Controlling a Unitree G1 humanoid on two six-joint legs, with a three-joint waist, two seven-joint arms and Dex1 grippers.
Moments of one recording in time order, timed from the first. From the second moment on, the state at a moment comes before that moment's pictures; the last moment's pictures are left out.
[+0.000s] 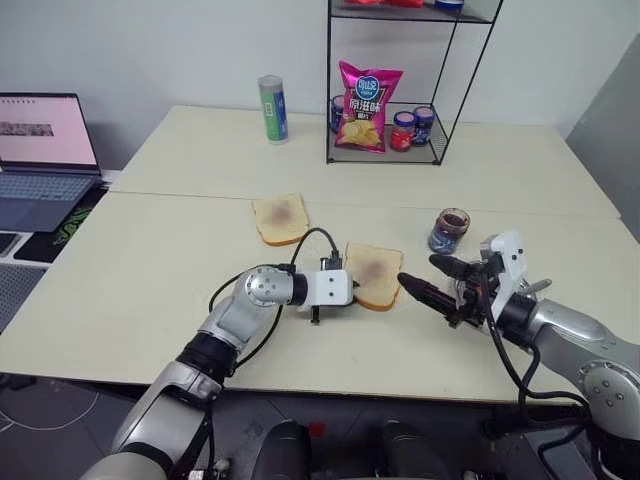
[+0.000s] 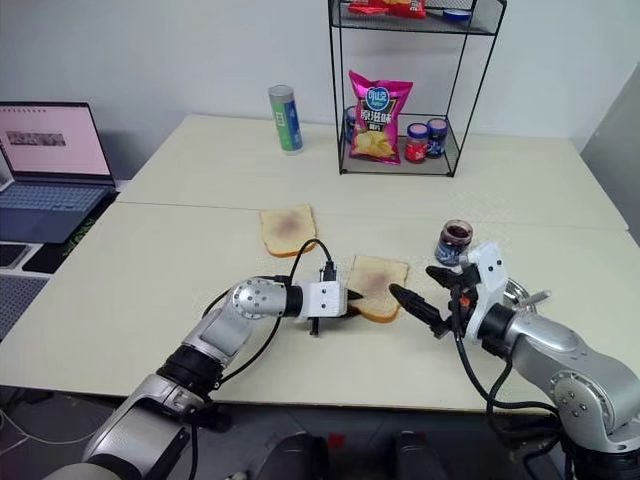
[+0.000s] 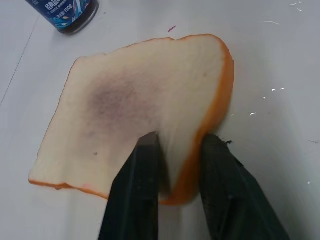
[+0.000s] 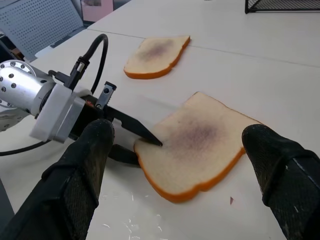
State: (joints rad) left arm -0.59 0.43 -0.39 0.36 0.17 -0.18 -0.98; right arm -0.10 -0.57 -0.20 -0.62 0.86 0.93 0.36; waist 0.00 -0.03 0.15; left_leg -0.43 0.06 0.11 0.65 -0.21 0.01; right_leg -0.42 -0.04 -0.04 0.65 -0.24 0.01
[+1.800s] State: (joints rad) left arm -0.57 0.37 -0.34 -0.15 -0.27 0.47 -0.99; right arm -0.25 -0.56 -0.65 0.38 0.90 0.83 0.46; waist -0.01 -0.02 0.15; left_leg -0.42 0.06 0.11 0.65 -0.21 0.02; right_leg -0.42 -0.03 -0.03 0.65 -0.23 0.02
